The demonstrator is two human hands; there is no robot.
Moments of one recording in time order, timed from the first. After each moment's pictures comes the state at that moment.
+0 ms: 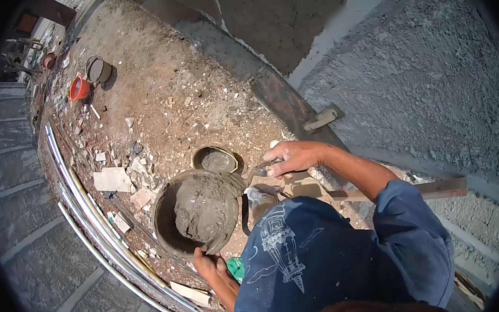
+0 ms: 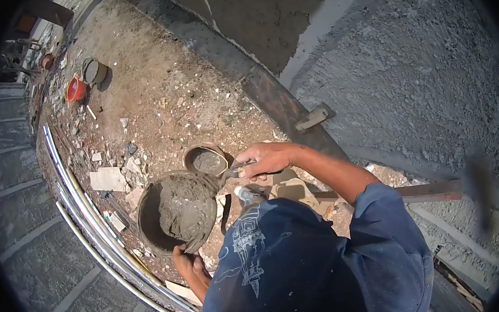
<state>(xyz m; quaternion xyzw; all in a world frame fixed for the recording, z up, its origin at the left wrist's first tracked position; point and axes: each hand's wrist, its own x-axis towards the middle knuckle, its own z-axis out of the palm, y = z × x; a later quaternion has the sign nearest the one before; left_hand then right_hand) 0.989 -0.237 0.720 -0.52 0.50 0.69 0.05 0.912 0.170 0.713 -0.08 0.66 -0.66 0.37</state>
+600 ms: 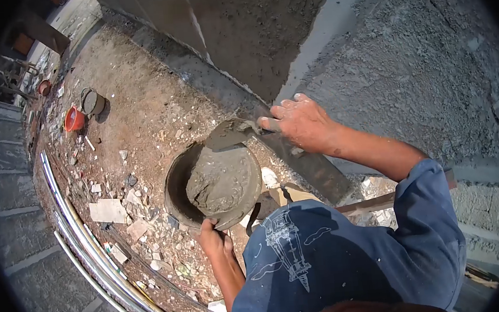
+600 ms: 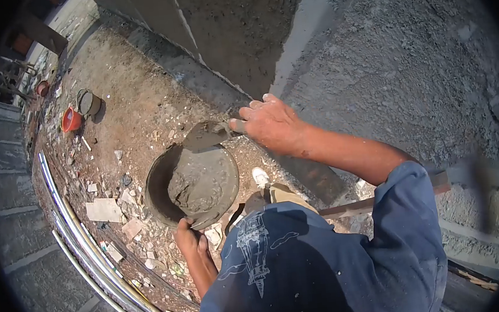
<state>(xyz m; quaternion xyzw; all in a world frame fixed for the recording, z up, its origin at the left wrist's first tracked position) 0.916 -0.101 0.726 -0.38 0.50 0.77 0.11 0.894 0.227 0.843 -0.13 0.99 -0.01 -0.01</state>
